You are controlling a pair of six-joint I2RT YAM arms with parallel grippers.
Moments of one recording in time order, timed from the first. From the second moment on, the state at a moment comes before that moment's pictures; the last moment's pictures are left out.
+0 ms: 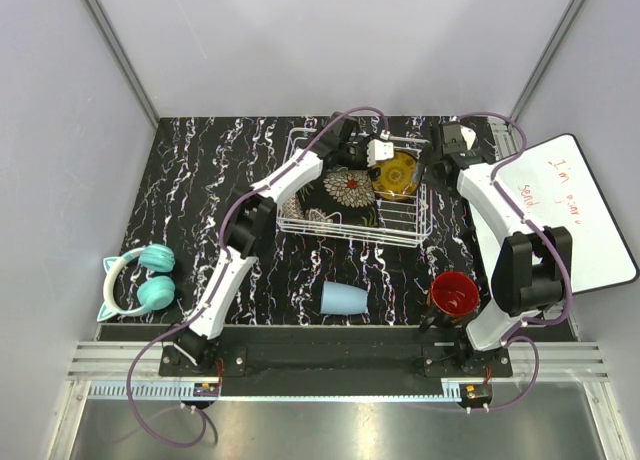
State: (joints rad) left arm -0.58 2.55 2.31 -0.44 0.64 0.84; right arm 0.20 1.65 1.37 -0.66 0.28 0.53
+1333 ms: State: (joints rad) left arm -0.59 2.55 2.39 -0.46 0.77 0.88; right arm 0.16 1.41 1.14 -0.63 0.29 0.55
